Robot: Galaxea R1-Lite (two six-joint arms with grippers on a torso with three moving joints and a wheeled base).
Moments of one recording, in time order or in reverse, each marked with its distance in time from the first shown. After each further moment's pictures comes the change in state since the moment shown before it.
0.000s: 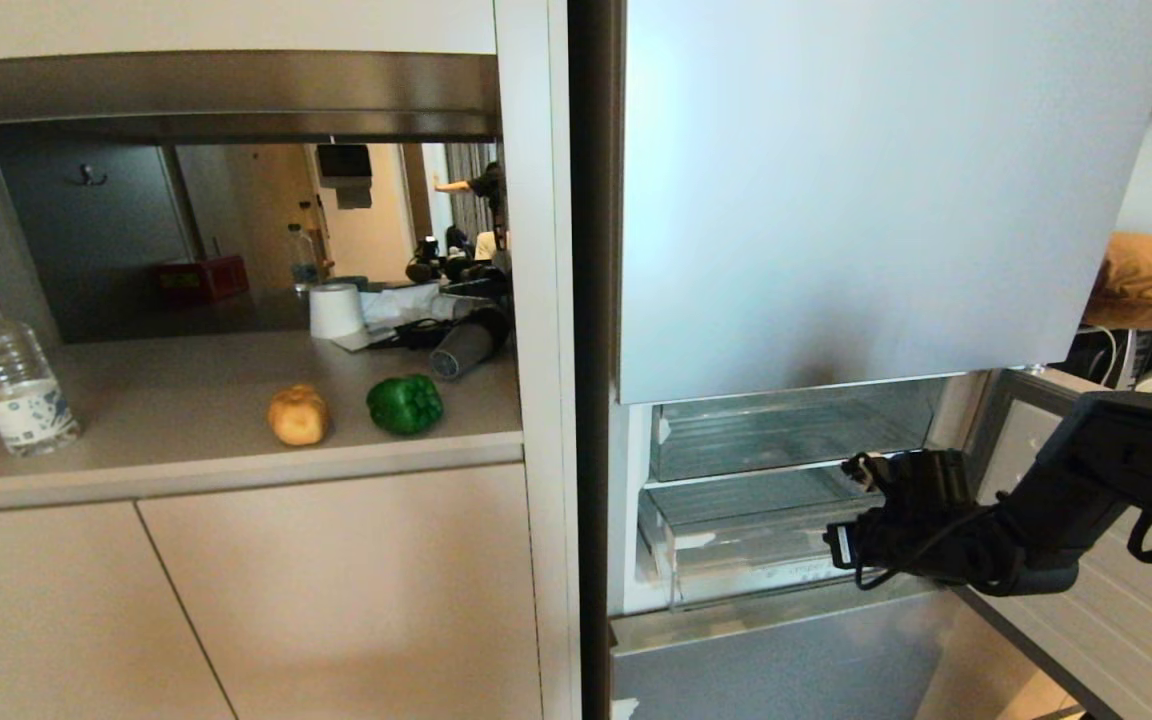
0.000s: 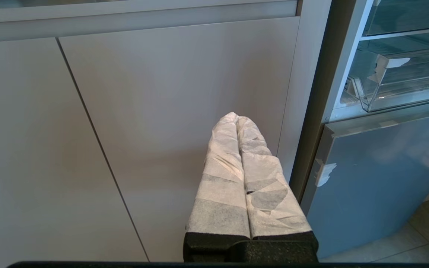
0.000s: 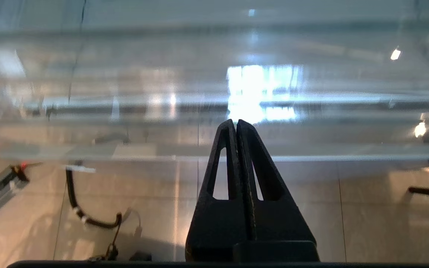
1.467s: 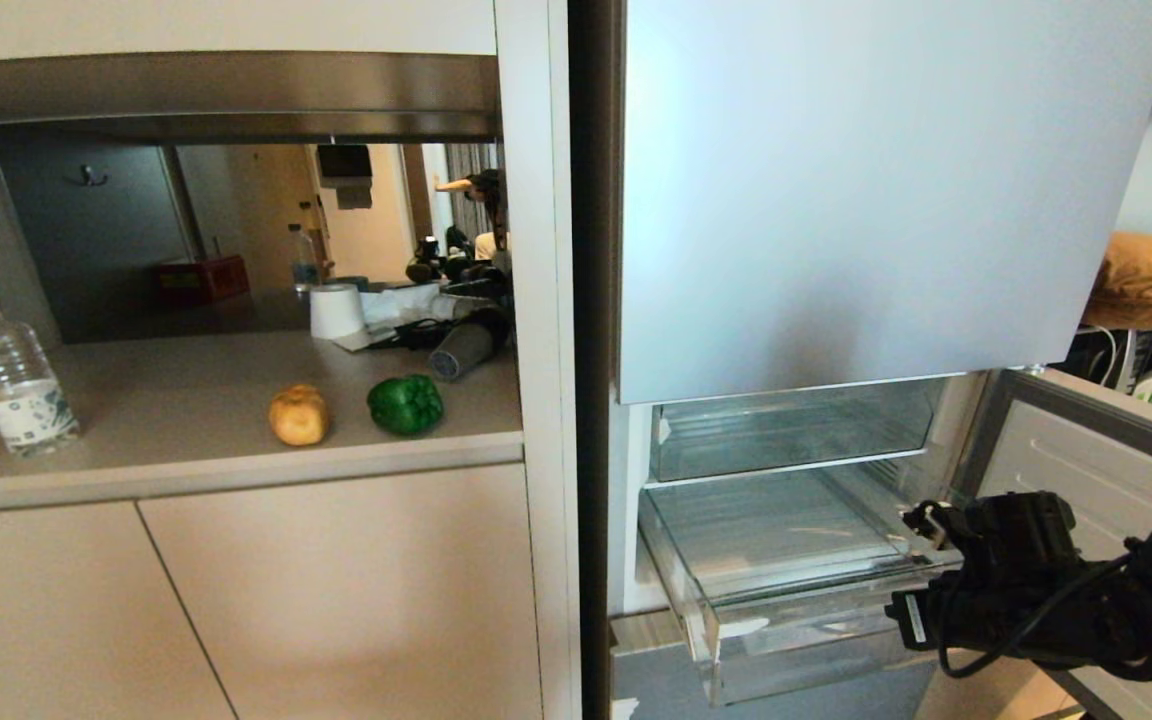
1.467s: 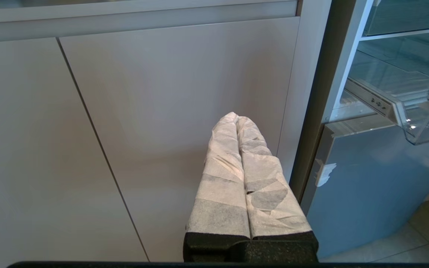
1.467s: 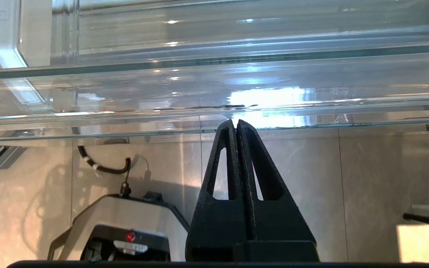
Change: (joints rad) left arm 0.000 0.000 0.000 0.000 0.000 0.000; right arm -0.008 -0.299 0.437 0.004 -0.041 0.010
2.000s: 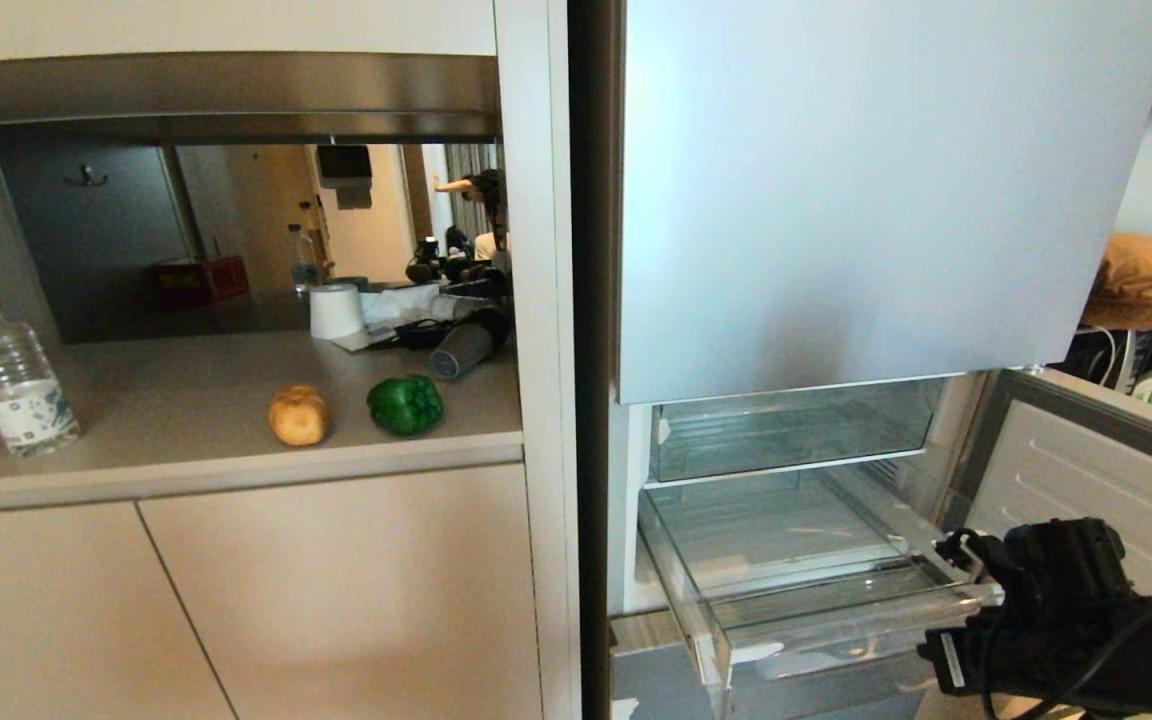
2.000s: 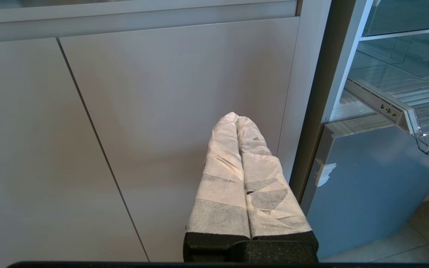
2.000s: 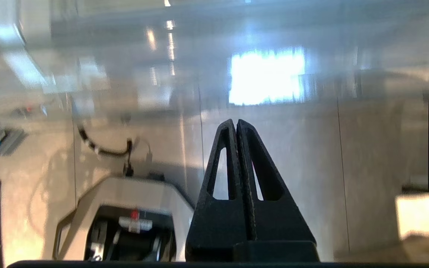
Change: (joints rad) left arm 0.000 0.000 0.000 0.000 0.000 0.000; right arm -0.001 -0.128 0.154 0.023 -0.023 0.014
